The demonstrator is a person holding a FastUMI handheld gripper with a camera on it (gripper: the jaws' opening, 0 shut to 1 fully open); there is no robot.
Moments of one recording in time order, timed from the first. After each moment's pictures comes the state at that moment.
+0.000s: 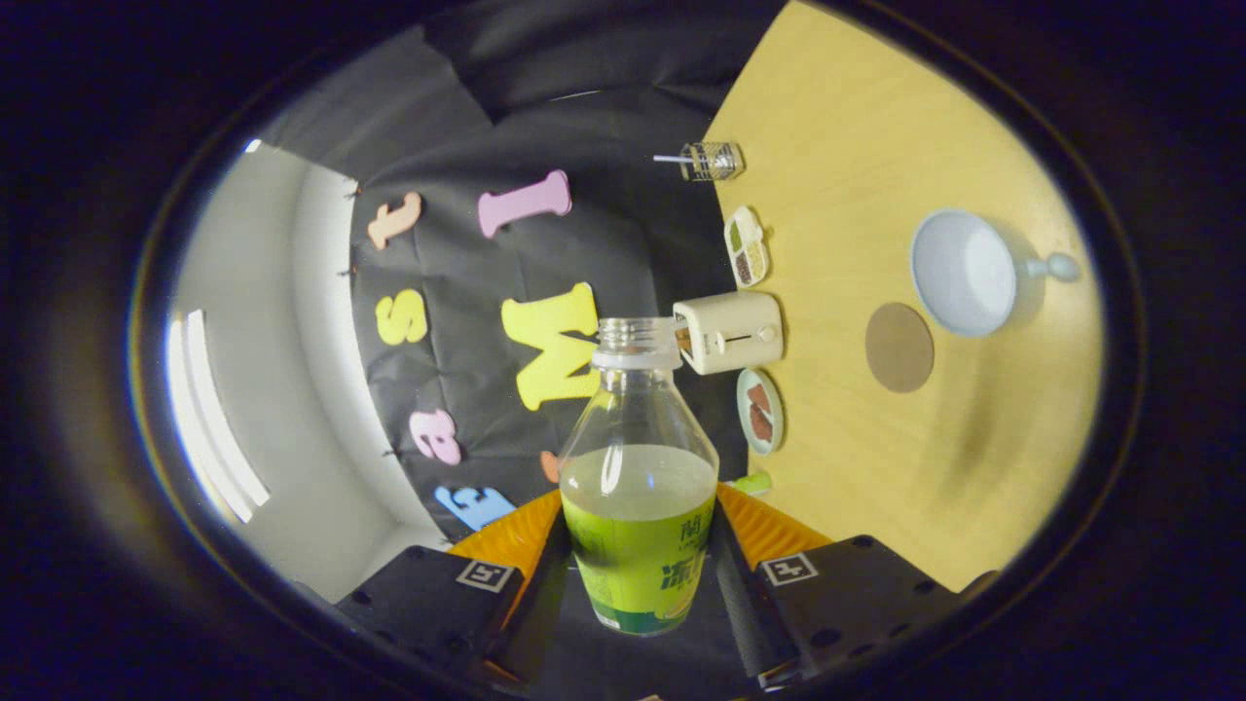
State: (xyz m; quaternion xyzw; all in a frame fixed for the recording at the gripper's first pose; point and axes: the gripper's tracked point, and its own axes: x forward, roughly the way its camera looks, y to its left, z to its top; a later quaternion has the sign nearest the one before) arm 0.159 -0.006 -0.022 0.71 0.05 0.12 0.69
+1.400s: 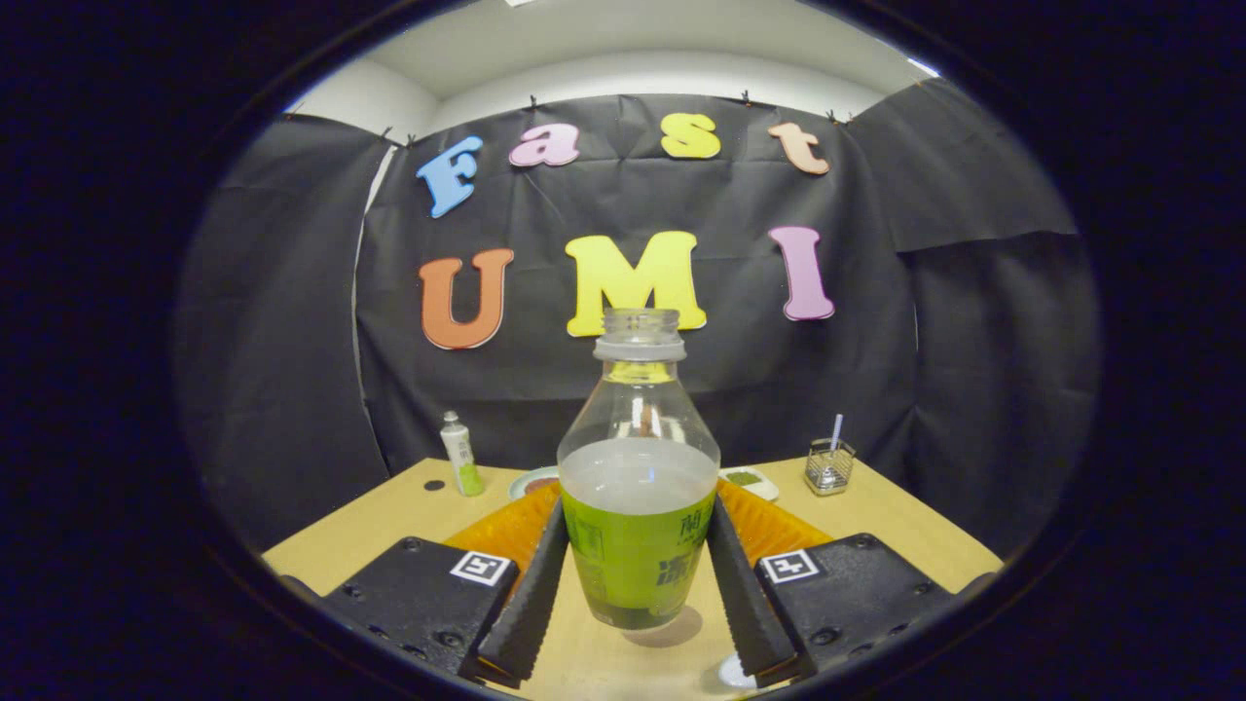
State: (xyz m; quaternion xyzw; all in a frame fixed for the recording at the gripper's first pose) arm 0.223 -0.049 -0.020 0.01 0.04 -0.03 1.00
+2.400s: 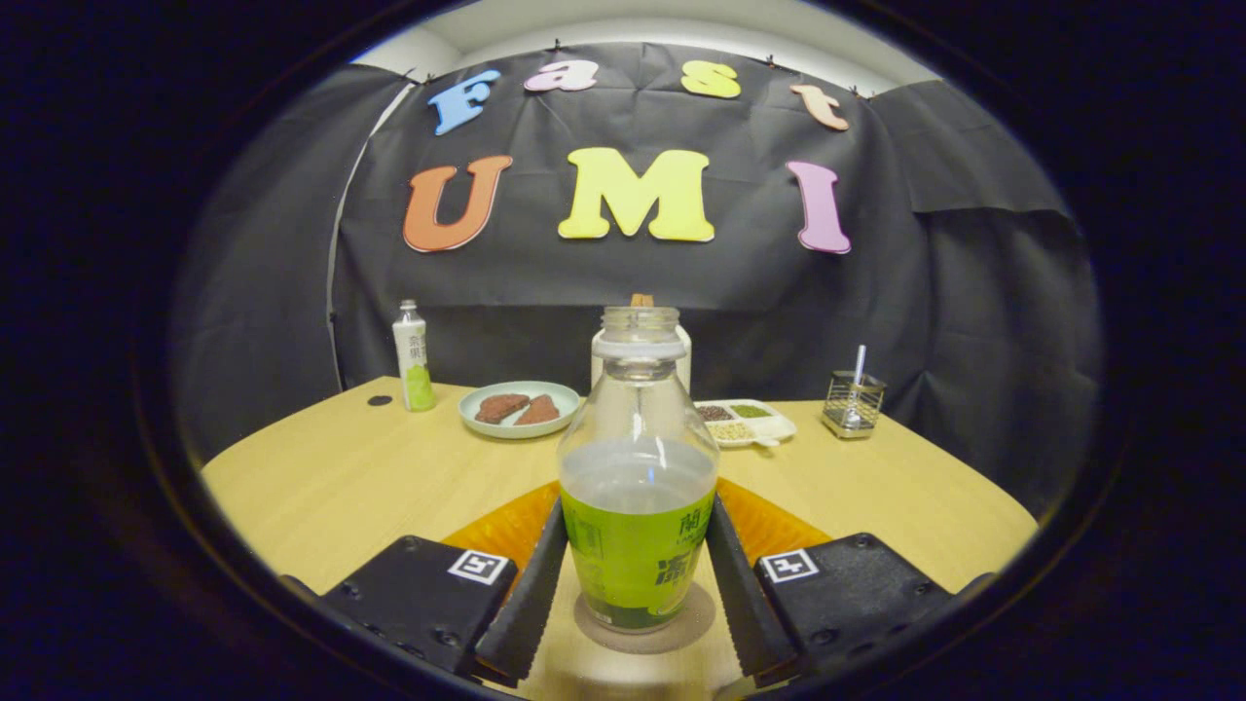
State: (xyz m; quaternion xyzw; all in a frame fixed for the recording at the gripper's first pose) arm 0.306 -0.057 -0.167 -0.02 0.10 -0.05 0.99
